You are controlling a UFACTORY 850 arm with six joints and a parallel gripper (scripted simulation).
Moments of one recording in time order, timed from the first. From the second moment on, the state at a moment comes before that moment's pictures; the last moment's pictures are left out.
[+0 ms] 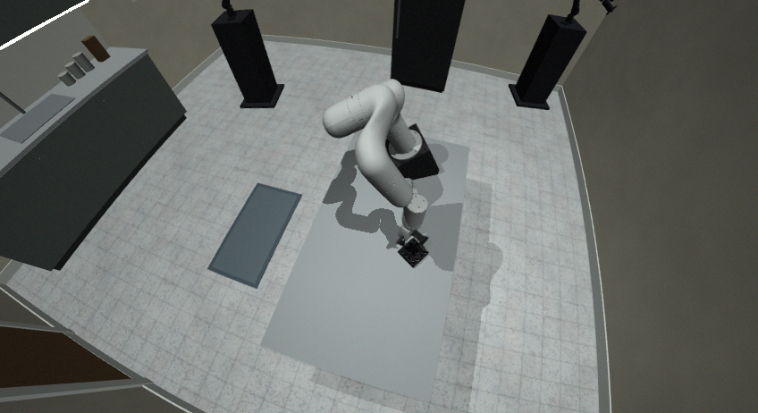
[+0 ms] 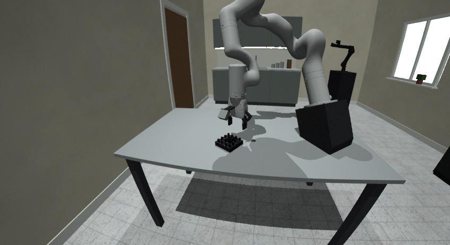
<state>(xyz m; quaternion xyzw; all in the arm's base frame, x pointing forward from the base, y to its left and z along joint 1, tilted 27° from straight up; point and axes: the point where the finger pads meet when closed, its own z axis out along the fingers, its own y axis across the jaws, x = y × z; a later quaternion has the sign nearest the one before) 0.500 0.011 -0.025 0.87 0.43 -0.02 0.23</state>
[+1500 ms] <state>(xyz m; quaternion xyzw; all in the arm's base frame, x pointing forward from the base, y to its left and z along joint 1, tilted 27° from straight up) 0.561 0.086 -0.039 0.38 0.90 -0.16 0.17</state>
